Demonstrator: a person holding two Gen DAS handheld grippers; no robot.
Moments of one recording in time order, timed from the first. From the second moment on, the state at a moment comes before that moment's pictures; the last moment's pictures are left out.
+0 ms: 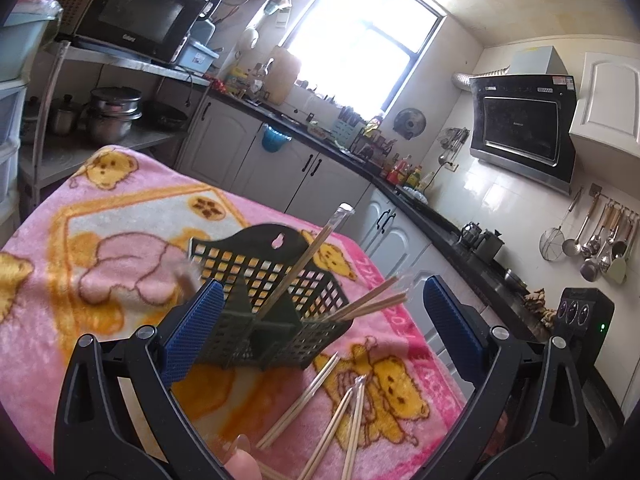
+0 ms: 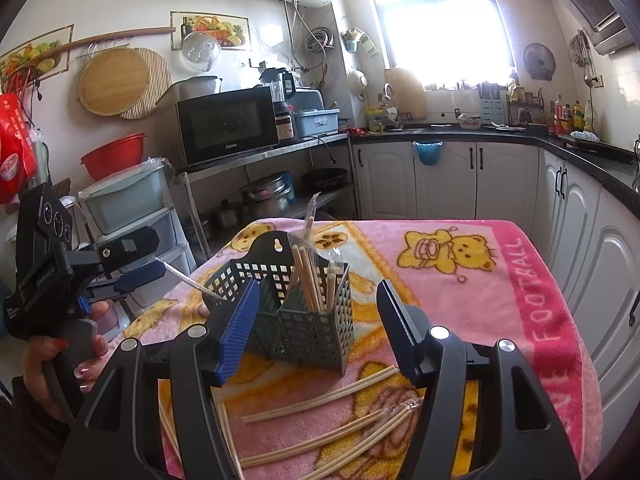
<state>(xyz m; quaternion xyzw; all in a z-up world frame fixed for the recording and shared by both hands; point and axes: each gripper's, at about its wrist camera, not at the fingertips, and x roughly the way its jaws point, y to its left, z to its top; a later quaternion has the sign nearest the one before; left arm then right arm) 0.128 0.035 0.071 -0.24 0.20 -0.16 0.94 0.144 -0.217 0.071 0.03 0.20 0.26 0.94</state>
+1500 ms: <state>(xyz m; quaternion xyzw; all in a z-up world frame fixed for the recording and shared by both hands) 0.069 0.078 -0.022 -0.24 0.32 -0.07 0.91 0.138 -0.215 -0.012 0.01 0.32 0.25 0.91</state>
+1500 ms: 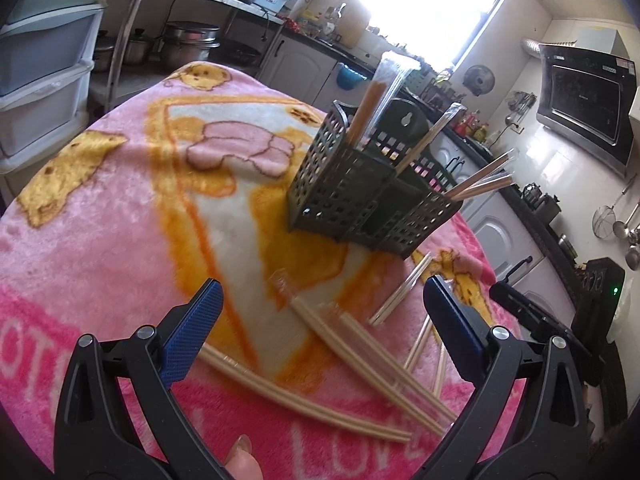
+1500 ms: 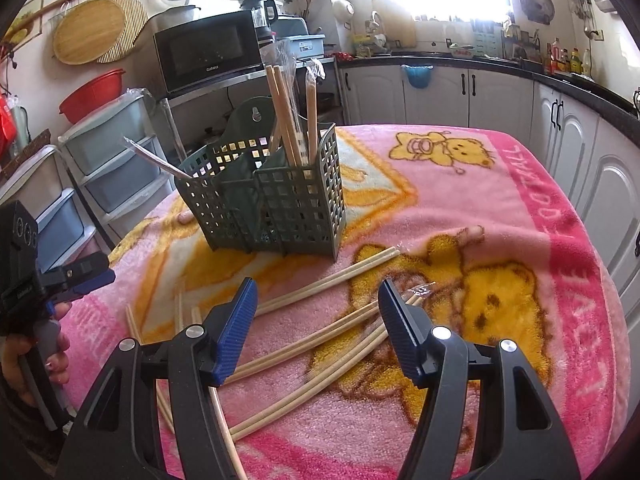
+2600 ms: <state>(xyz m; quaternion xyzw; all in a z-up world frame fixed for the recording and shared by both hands) 0.087 0.101 -0.072 -0.25 0.38 0.01 0.89 0.197 -0.259 -0.053 0.06 0.39 0.16 0.90</state>
